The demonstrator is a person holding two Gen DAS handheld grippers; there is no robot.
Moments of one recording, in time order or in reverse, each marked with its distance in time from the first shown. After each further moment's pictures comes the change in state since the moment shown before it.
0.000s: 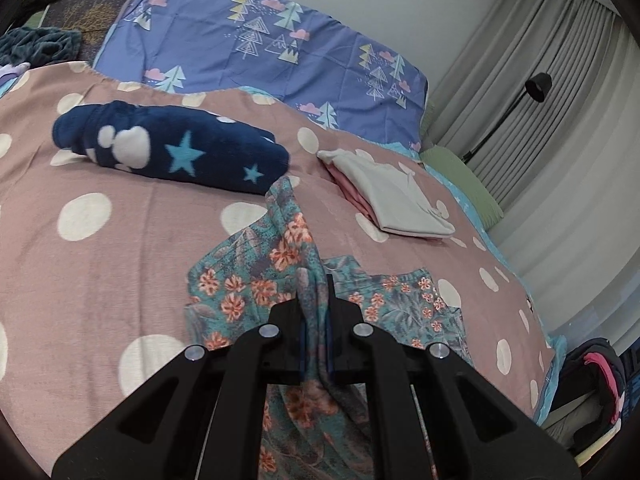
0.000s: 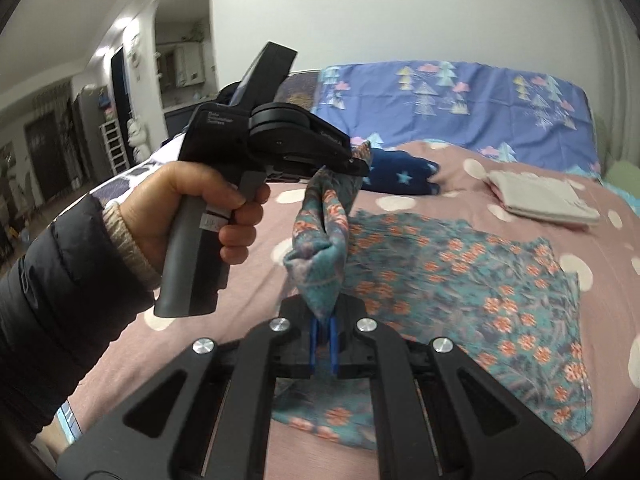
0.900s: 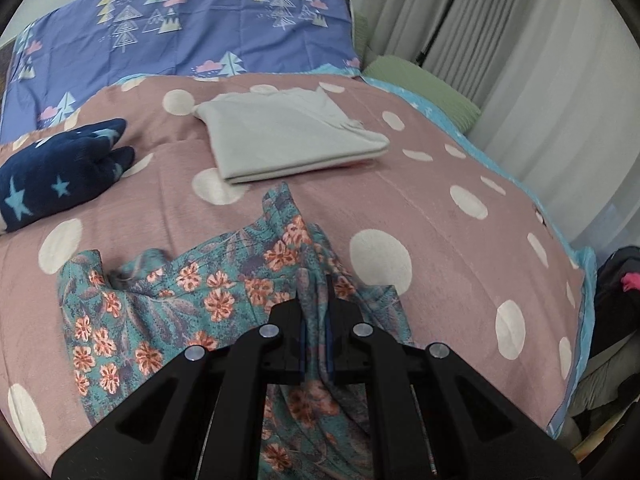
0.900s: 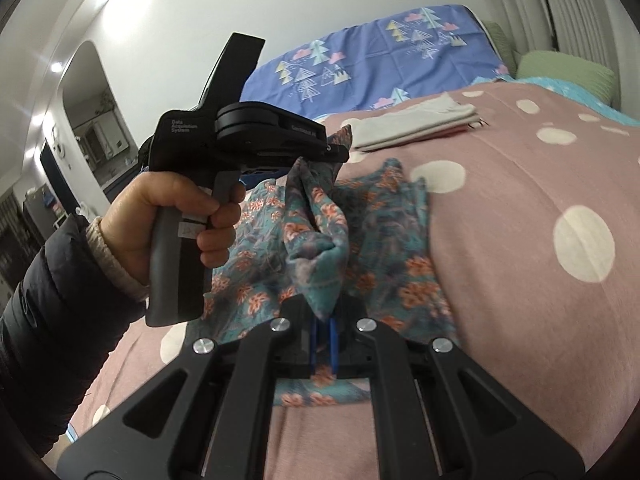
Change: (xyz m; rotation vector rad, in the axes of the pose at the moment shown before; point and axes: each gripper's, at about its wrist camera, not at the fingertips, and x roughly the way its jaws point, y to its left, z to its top) left arm 0.139 -0.179 -0.030 0.319 0.197 0.009; right arm -0.063 -0.153 -0.061 0.377 -0.012 -0.119
